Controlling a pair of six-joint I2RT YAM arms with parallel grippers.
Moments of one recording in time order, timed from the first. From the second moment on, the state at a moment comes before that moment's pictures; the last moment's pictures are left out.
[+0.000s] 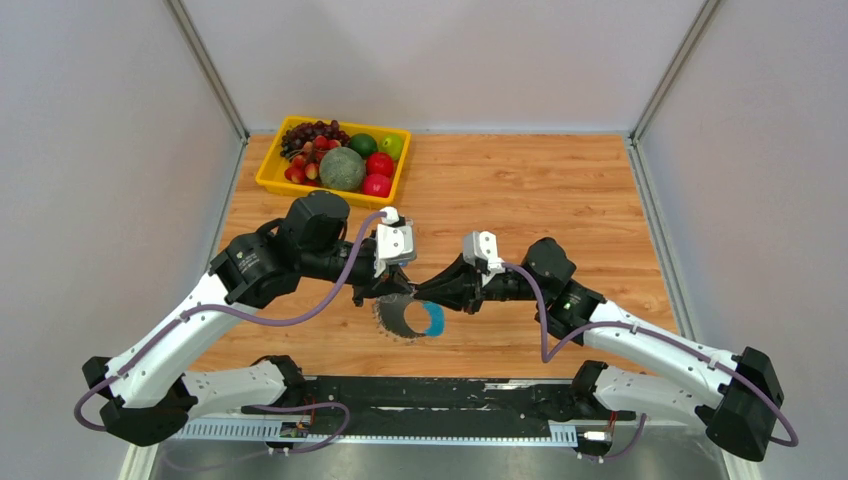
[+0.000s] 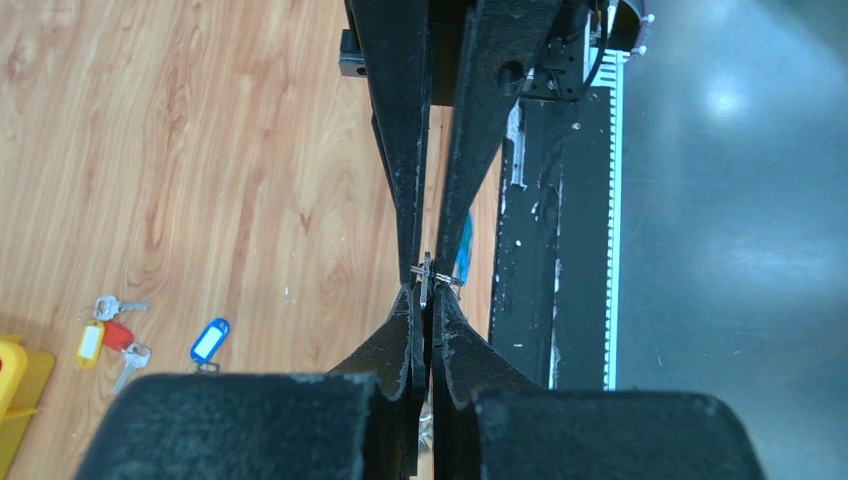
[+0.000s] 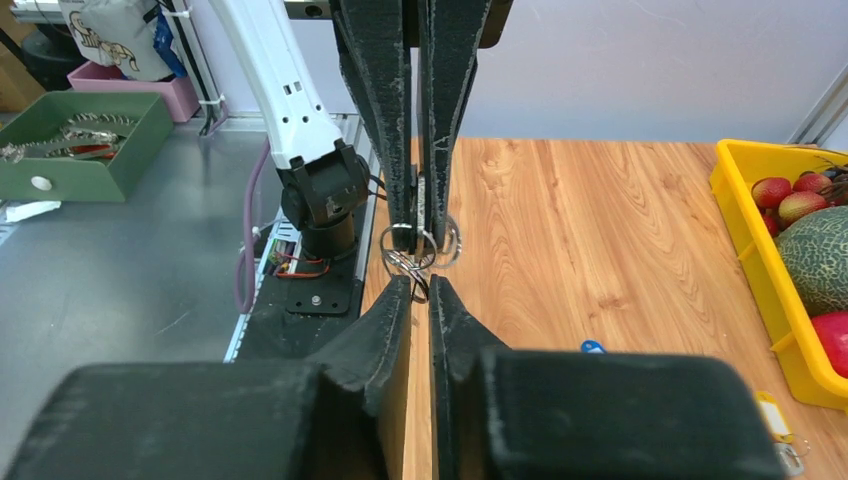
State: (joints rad) left arm -0.88 1.04 1.37 -0.92 0.54 0.30; right arm 0.93 0.98 0.69 0.40 -0.67 0.04
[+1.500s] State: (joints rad) left arm -0.88 1.06 1.18 -0.77 0.41 0.22; right arm 0.93 0.85 0.61 0.44 -0.32 0.20
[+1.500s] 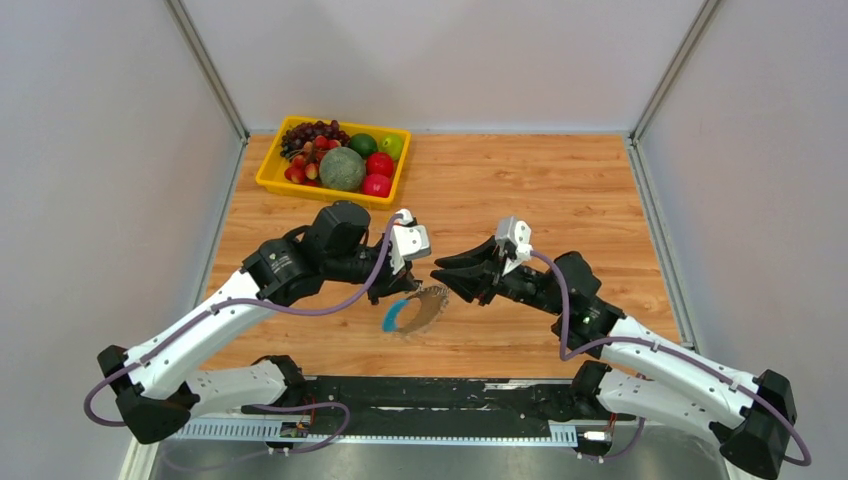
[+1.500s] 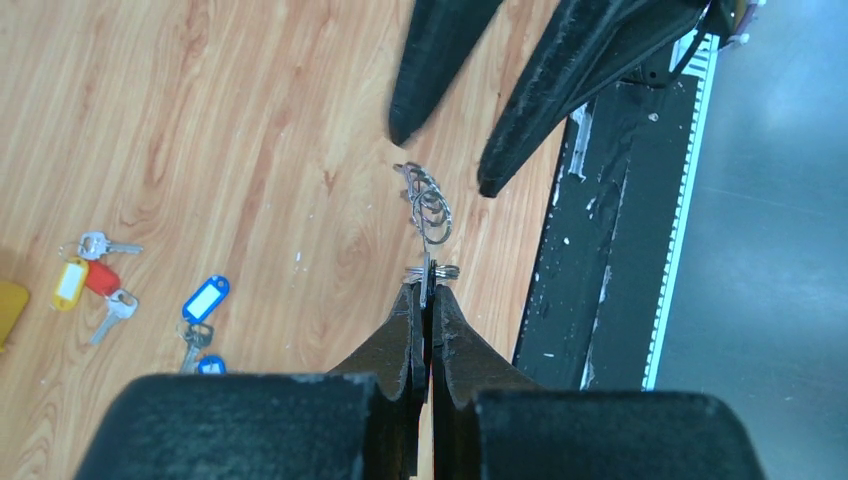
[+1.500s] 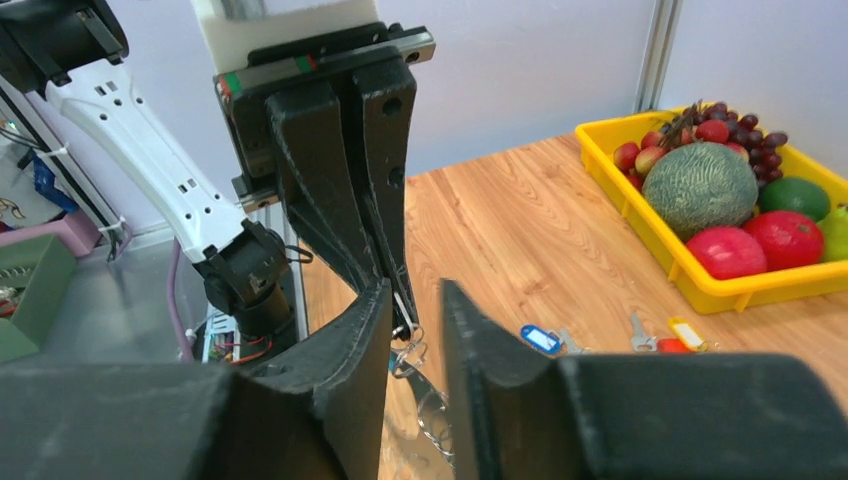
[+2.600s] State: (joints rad) left arm -0.88 1.04 1.35 -0.83 0.47 0.26; right arm 0.94 0.93 0.68 0.37 -0.53 0.03
